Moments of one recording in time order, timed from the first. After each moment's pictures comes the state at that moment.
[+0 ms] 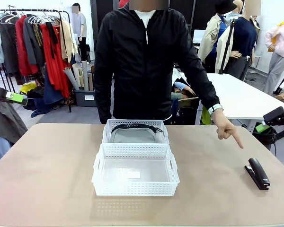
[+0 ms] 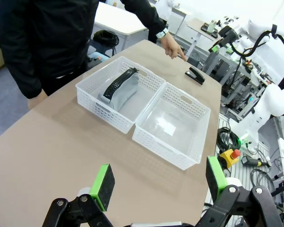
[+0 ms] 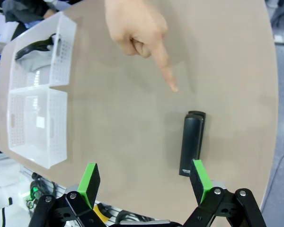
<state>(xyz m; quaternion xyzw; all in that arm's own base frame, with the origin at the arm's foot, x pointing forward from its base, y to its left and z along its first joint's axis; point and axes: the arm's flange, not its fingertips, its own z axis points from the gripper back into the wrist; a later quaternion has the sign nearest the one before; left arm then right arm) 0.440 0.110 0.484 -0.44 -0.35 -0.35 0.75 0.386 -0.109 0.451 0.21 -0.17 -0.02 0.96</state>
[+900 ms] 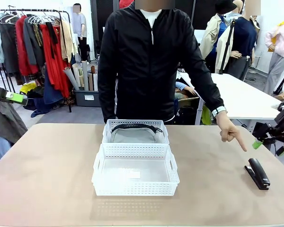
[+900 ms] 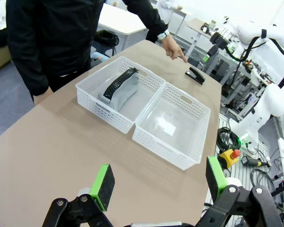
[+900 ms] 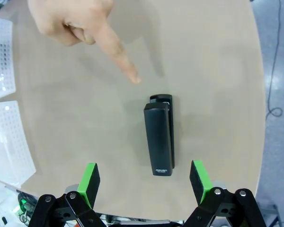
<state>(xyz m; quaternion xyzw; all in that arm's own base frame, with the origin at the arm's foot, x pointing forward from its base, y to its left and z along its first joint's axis) 0.440 0.110 0.484 -0.44 -0.35 -0.35 0.75 0.412 -0.104 0.398 0.13 -0.08 -0.09 0.98</state>
